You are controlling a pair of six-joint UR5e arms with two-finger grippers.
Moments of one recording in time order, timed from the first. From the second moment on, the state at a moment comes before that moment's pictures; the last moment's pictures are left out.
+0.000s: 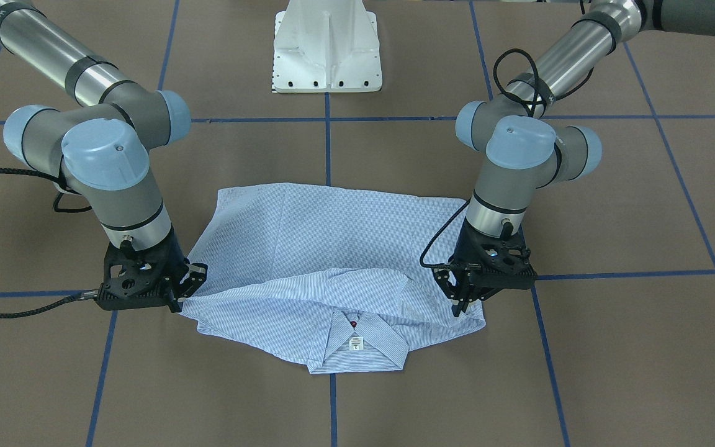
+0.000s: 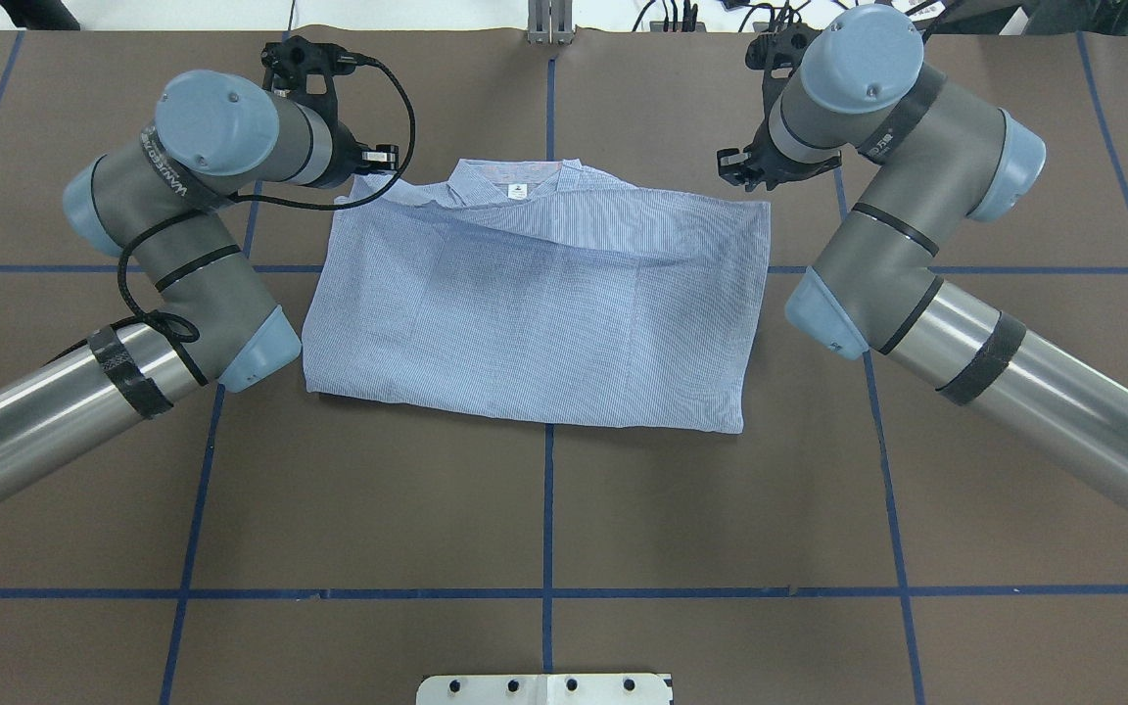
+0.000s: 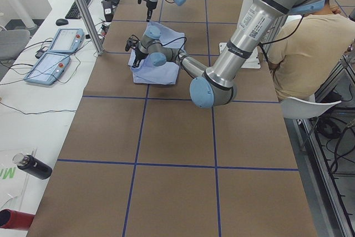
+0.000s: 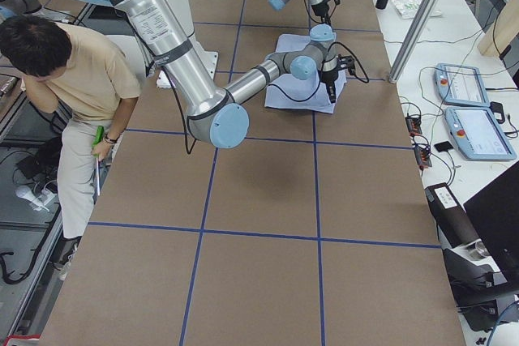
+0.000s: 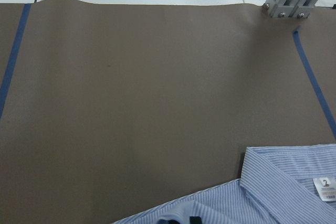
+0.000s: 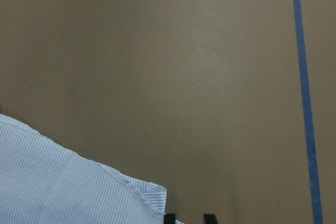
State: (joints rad) left arm -0.79 -2.22 -1.34 -2.18 -1.70 -1.01; right arm 0.83 -0.94 1.45 -1.34 1.83 0.91
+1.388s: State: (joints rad) left arm -0.63 -1.76 -1.72 -2.39 -1.77 -1.01; right arm 0.83 -1.04 1.67 -1.34 1.86 0.95
